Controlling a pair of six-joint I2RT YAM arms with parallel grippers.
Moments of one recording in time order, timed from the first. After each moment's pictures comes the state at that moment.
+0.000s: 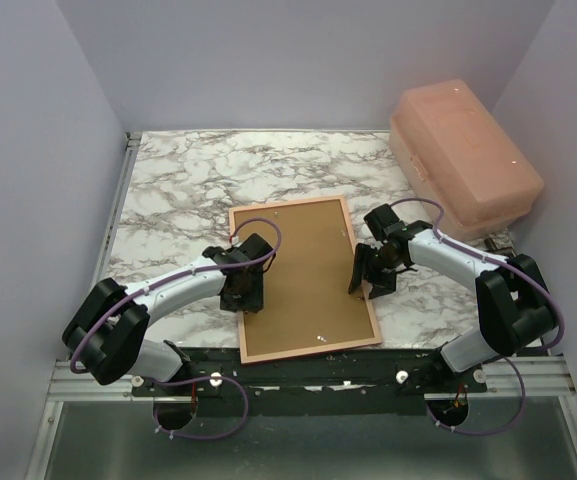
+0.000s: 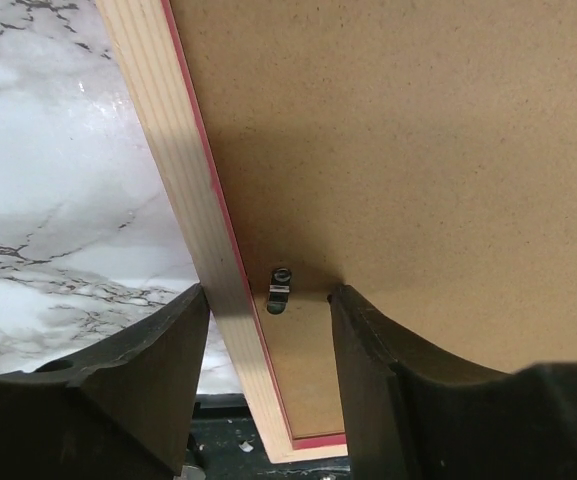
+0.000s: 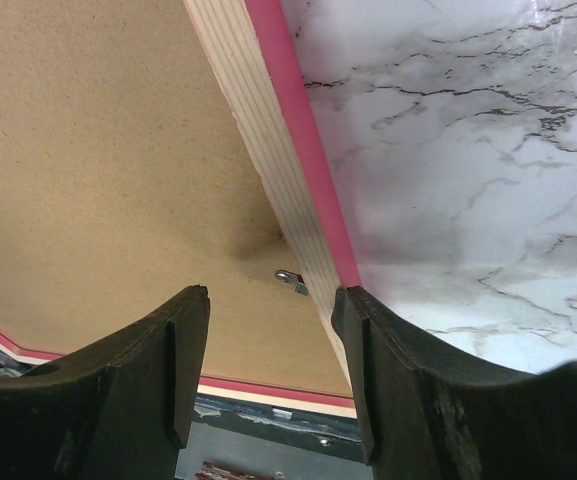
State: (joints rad) left arm -0.72 1.38 0.76 -0.72 -0.10 -0.74; right arm 0.48 1.54 0.87 -0.70 -0.20 0.65
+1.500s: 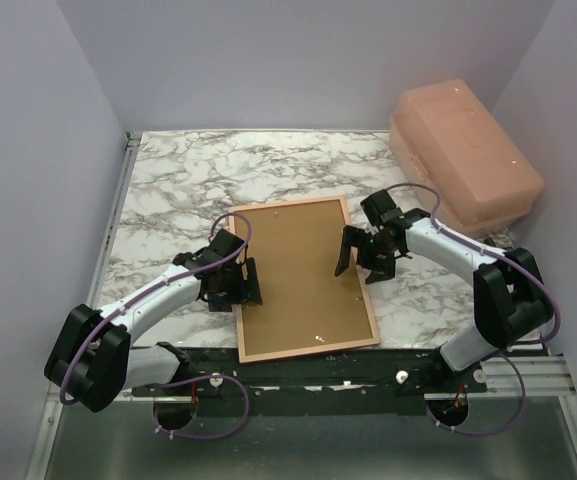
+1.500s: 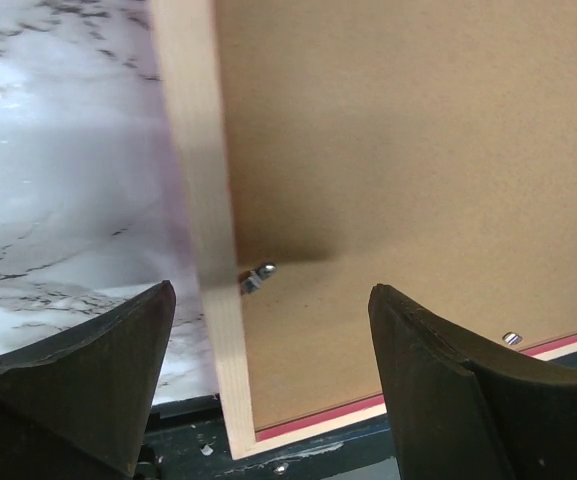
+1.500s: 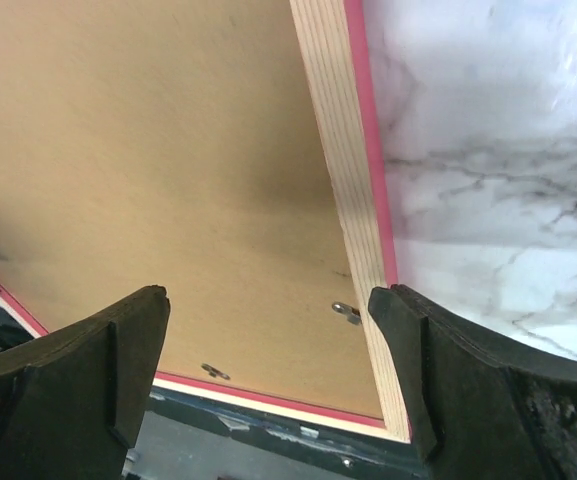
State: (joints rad) left arm -0.57 1.24 0.67 -0.62 0.09 -0.75; right arm 0.47 1.57 0.98 -0.69 -0.21 0.63
